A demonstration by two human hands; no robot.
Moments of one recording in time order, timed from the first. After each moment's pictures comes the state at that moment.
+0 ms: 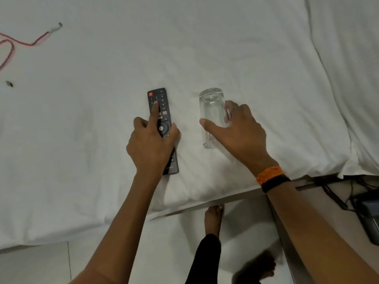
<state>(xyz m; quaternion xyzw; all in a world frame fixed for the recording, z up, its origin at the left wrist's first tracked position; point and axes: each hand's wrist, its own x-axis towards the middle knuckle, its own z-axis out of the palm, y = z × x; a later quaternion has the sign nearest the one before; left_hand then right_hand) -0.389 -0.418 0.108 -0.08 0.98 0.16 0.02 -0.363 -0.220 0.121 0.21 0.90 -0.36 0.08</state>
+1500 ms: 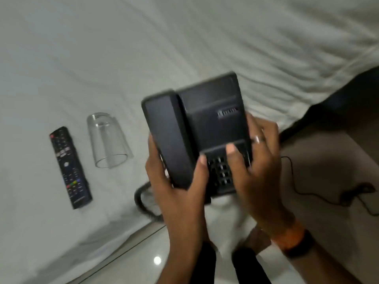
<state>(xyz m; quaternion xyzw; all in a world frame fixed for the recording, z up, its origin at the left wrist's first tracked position) -0.204 -0.182 0.160 0.00 0.76 0.66 0.02 -0.170 -0.065 0.145 0.29 0.80 -0.46 -0.24</state>
